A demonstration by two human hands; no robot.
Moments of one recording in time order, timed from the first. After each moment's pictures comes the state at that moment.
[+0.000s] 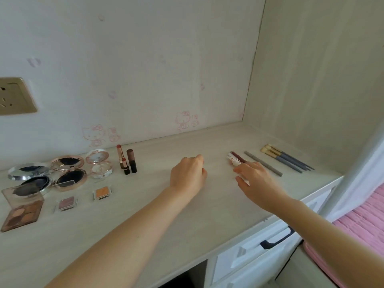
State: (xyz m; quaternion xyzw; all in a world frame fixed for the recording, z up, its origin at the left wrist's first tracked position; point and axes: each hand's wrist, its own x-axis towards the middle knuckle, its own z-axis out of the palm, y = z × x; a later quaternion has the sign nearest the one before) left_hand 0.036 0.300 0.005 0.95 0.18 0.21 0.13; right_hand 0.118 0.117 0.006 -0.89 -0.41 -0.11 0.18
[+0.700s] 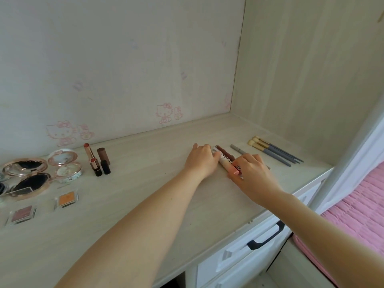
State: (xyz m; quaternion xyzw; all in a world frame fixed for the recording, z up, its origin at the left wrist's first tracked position) left_hand 0.138 0.263 -0.005 0.94 0.19 0.10 0.28; right_hand 0.159 0.101 -0.015 -0.91 -0.36 -0.14 0.13
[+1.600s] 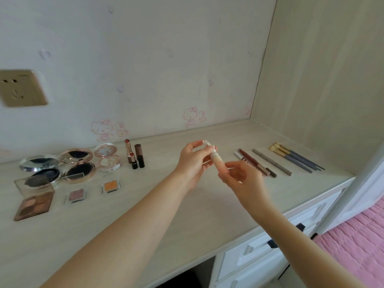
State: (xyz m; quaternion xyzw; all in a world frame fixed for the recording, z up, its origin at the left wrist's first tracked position) left_hand 0.032 0.300 0.031 0.50 0.19 0.19 0.82; right_hand 0.062 0.156 0.005 -0.78 -0.26 0.03 0.57
